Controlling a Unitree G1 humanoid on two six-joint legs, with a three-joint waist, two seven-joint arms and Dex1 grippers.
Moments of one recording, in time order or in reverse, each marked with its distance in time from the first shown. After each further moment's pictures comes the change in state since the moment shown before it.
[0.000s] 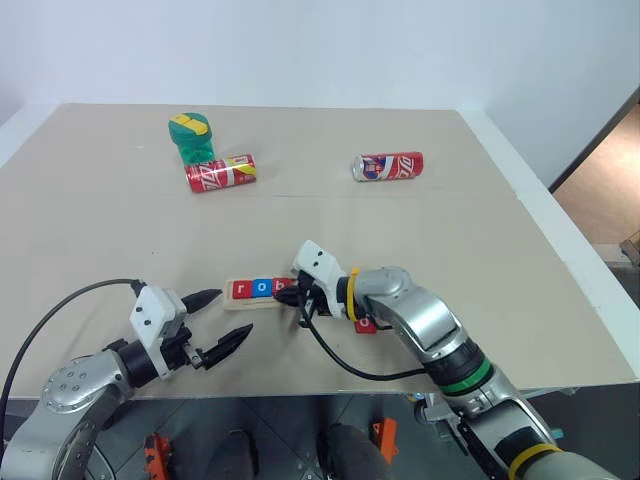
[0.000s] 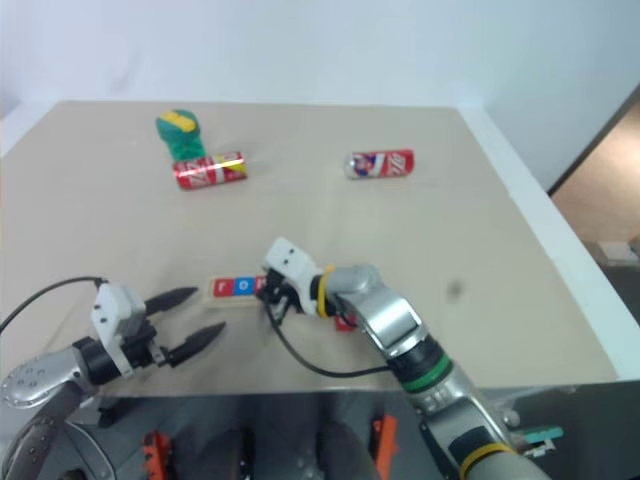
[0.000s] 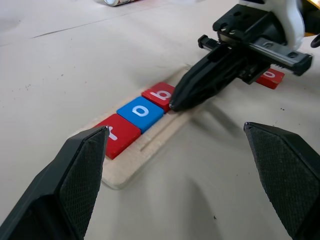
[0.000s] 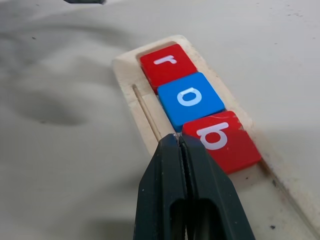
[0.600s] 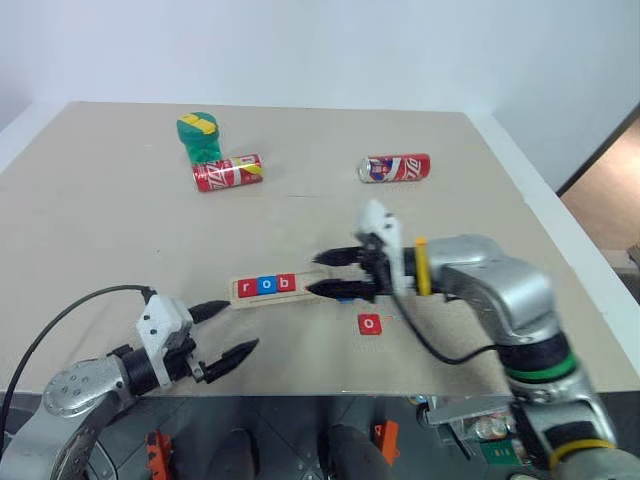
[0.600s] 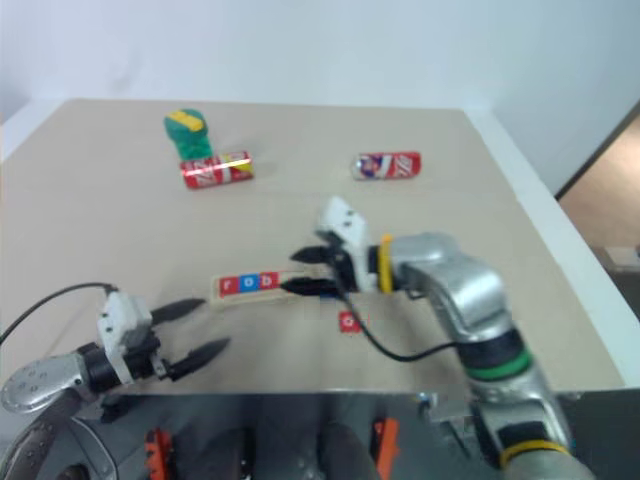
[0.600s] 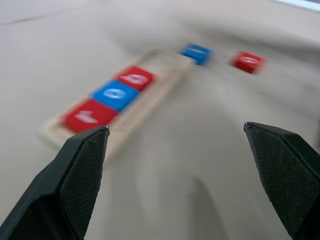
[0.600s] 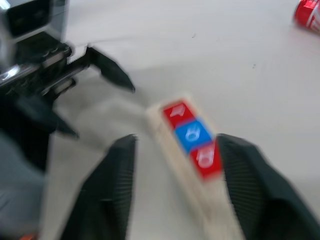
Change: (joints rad) left arm 0.018 0.048 -0.042 -0.029 -0.029 0.020 -0.083; right arm 0.046 -0.358 -0.273 -0.230 0.286 0.122 0.304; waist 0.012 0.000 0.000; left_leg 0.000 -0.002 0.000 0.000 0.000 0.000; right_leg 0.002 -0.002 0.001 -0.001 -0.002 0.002
